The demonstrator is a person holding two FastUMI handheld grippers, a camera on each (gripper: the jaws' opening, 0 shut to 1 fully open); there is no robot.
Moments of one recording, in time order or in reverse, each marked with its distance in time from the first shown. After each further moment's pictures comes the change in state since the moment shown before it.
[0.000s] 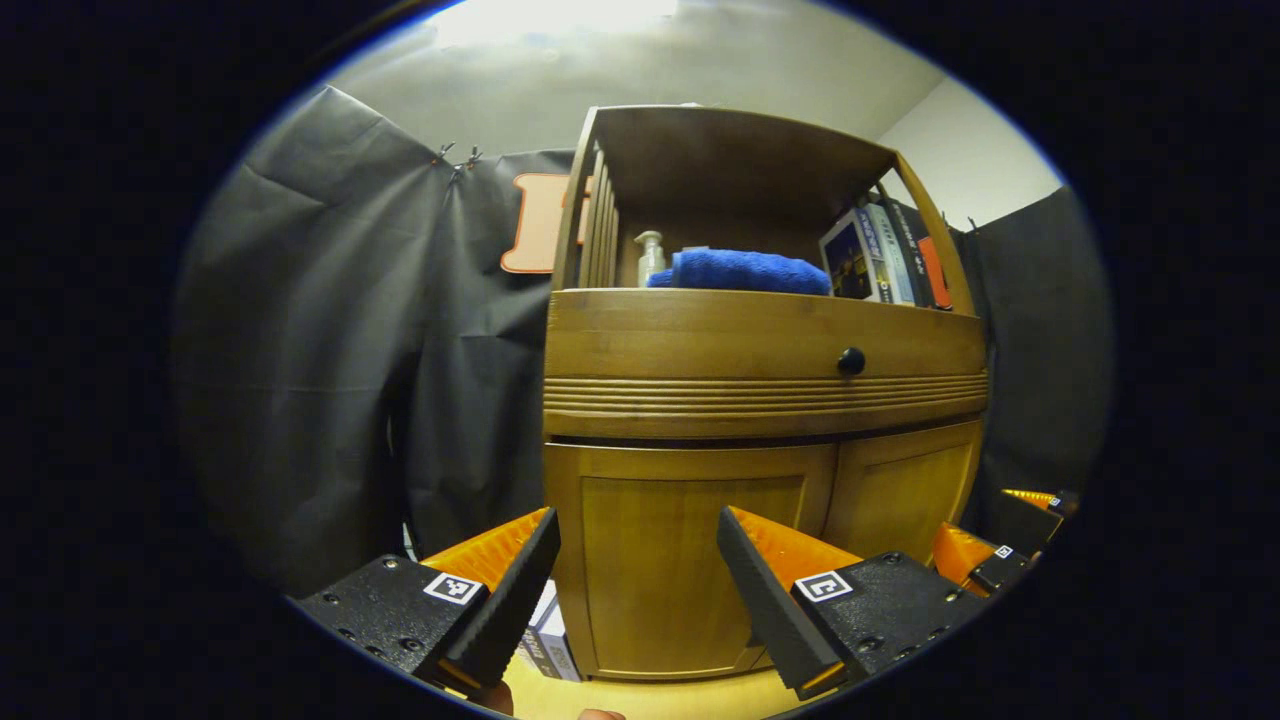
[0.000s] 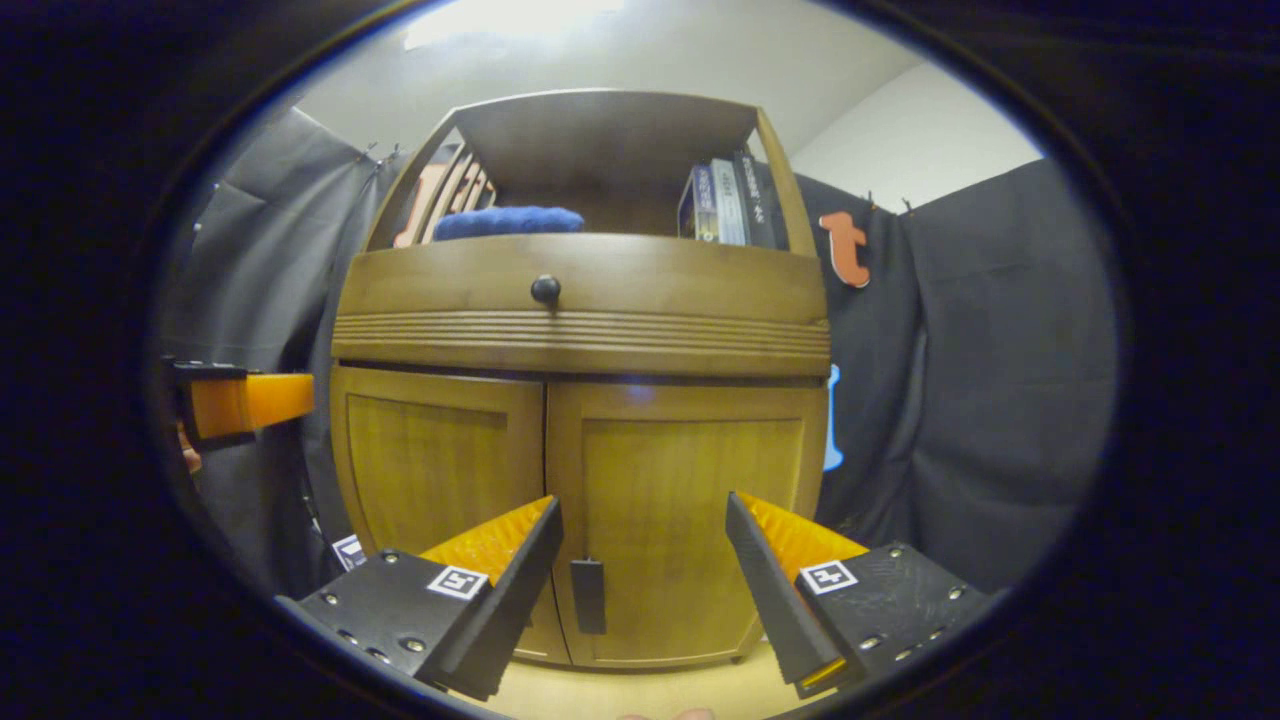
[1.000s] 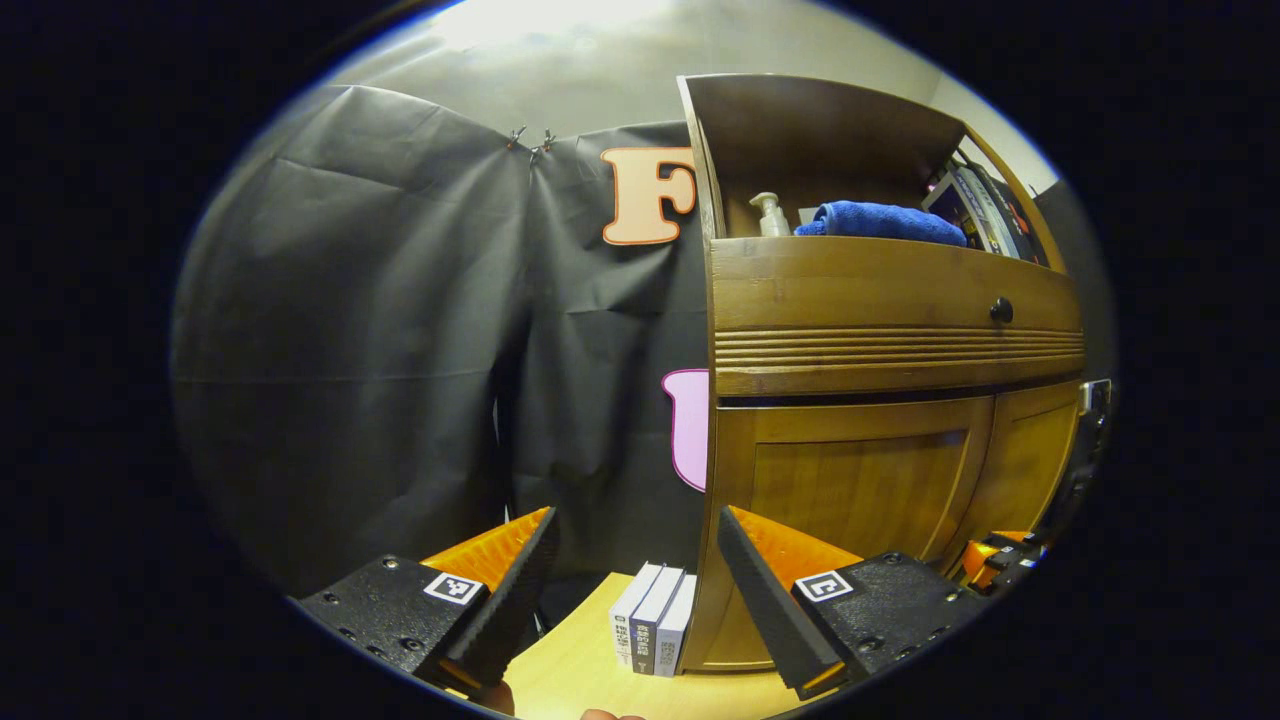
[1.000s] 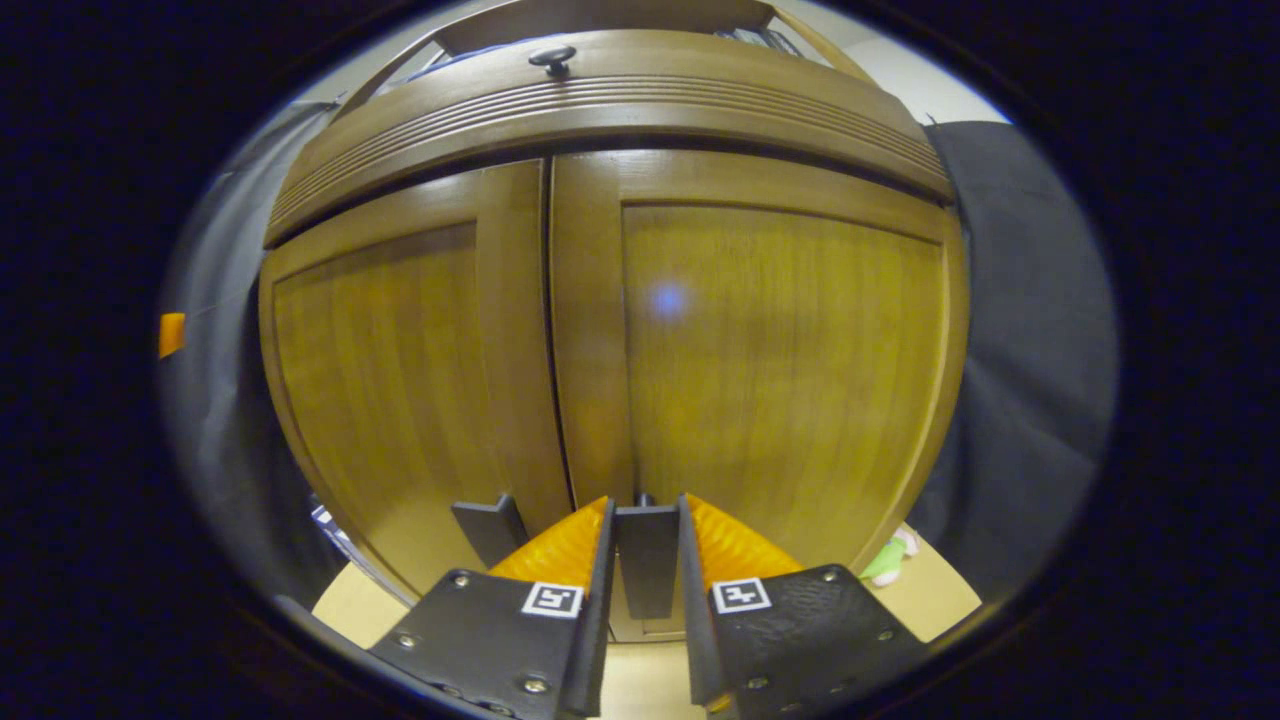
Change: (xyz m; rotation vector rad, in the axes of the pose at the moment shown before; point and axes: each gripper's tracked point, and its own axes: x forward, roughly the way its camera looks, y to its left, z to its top) left arm 0.013 0.104 -0.029 0.051 0.059 0.227; right arm 0.088 0.044 -0.114 0.049 0.287 -0.009
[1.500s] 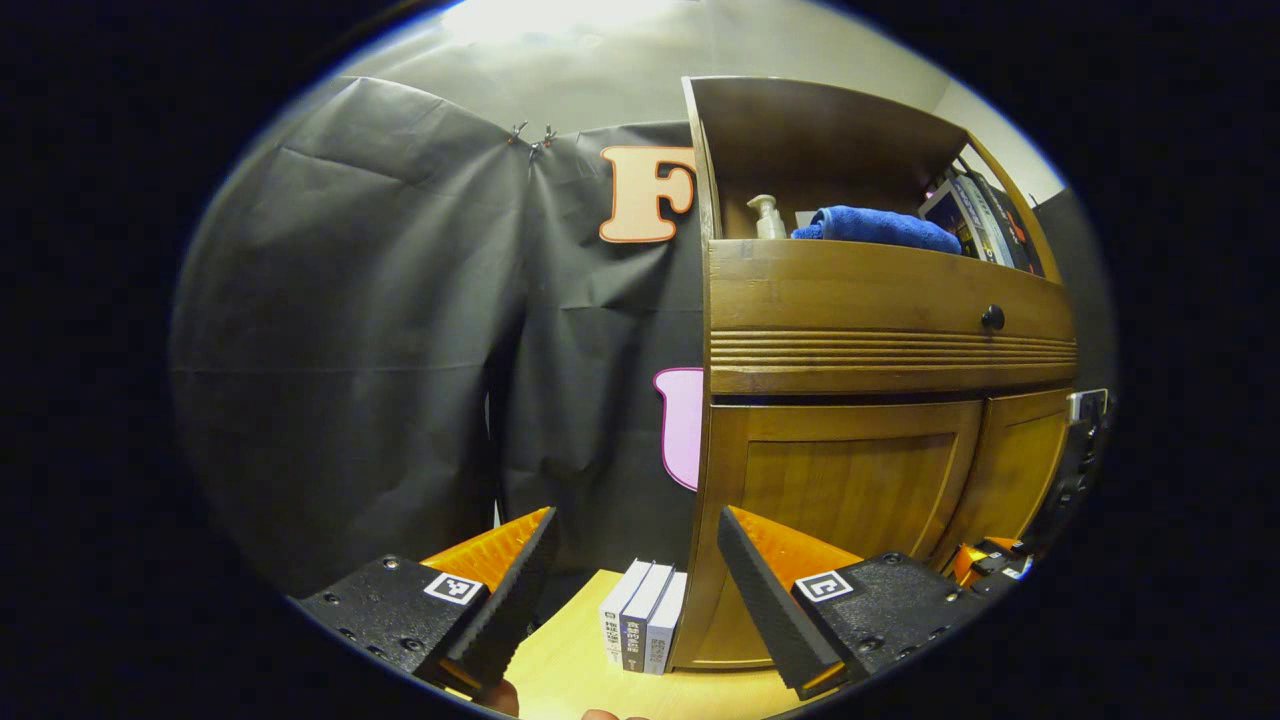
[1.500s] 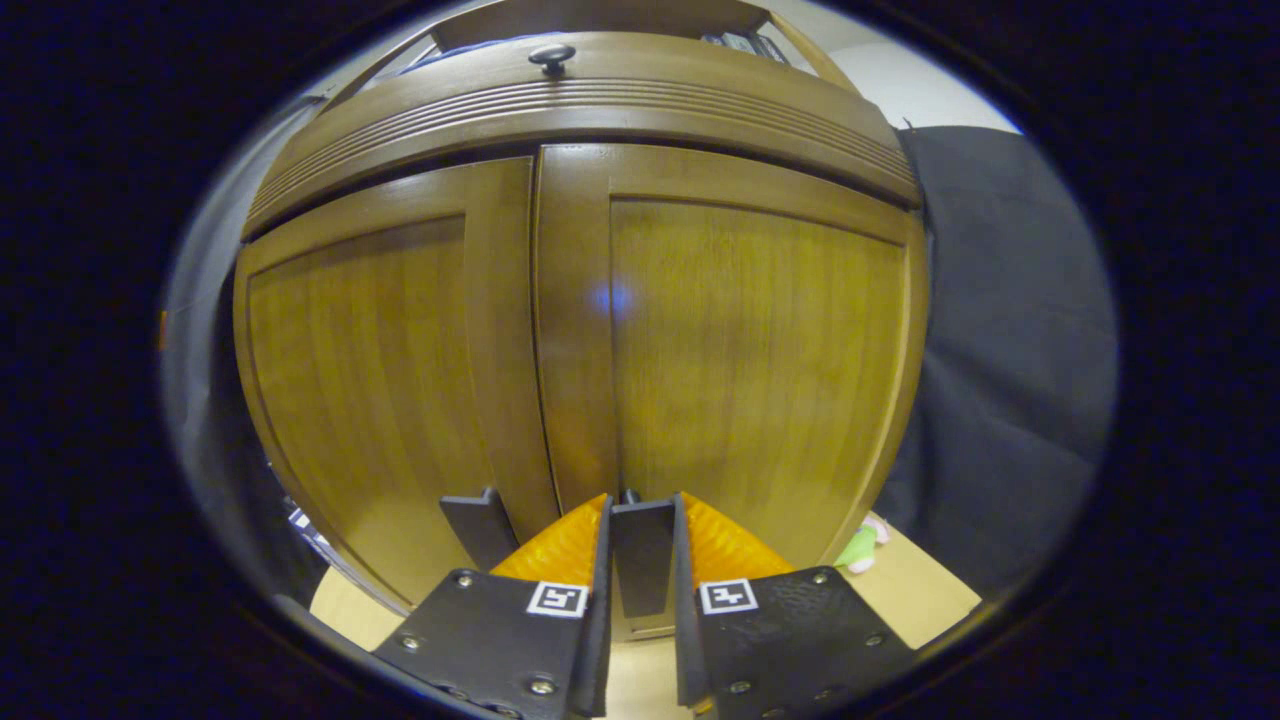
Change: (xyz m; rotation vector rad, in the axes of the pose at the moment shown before) left arm -0.010 0.001 -0.001 -0.032 0.004 -0.029; right arm -0.017 -0.010 -0.005 0.001 -0.010 -0.112
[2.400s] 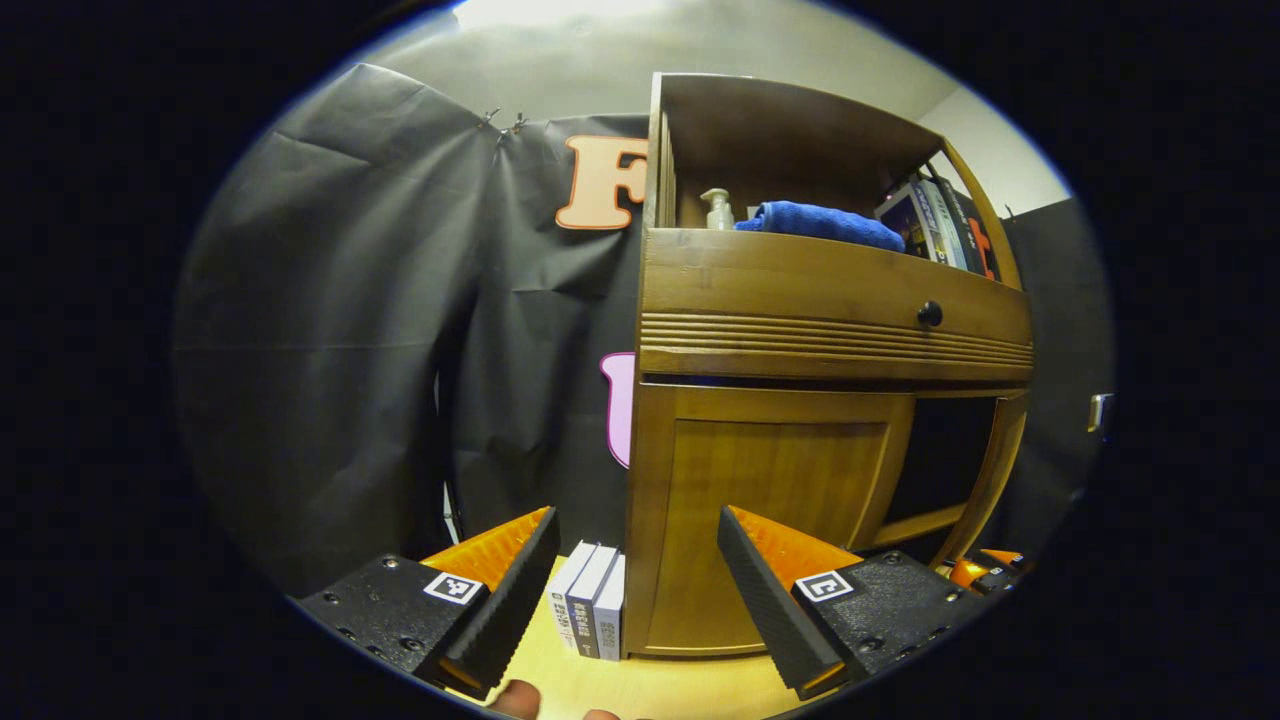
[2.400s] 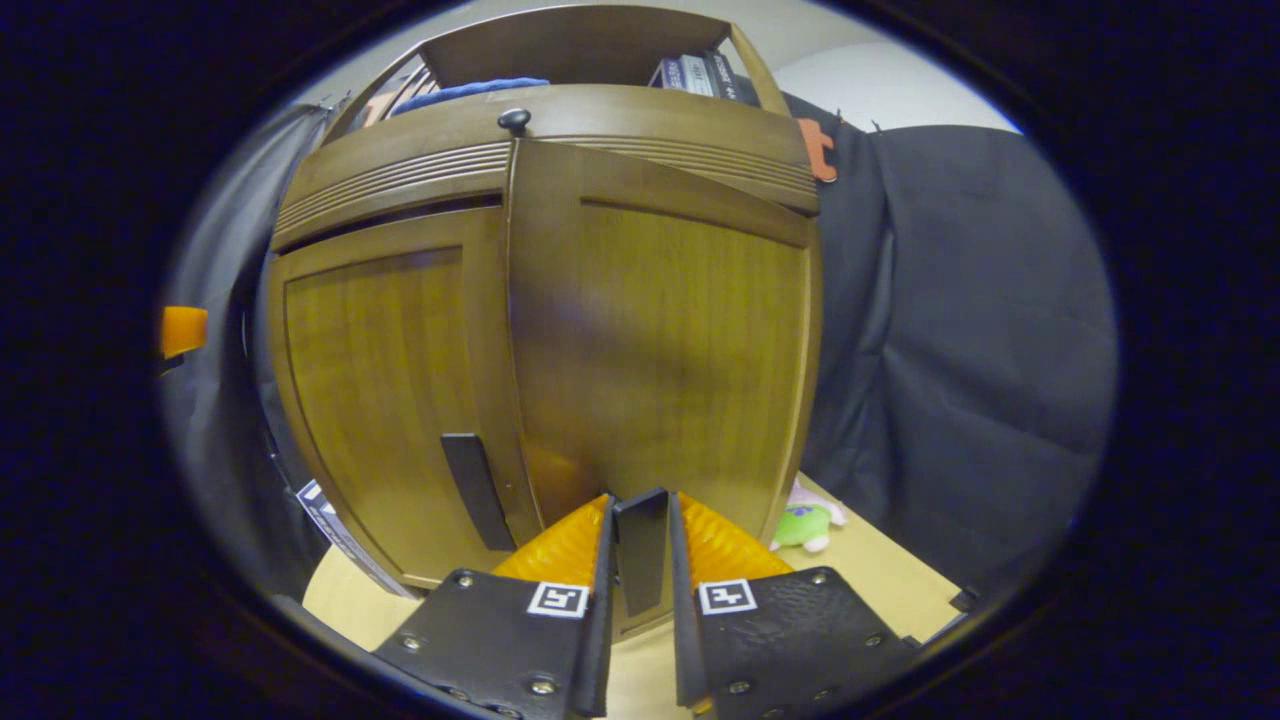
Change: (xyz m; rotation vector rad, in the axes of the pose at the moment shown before) left arm -0.019 -0.053 -0.017 -0.037 0.047 -0.161; right arm -0.078 -0.053 -0.013 0.010 -0.011 -0.056
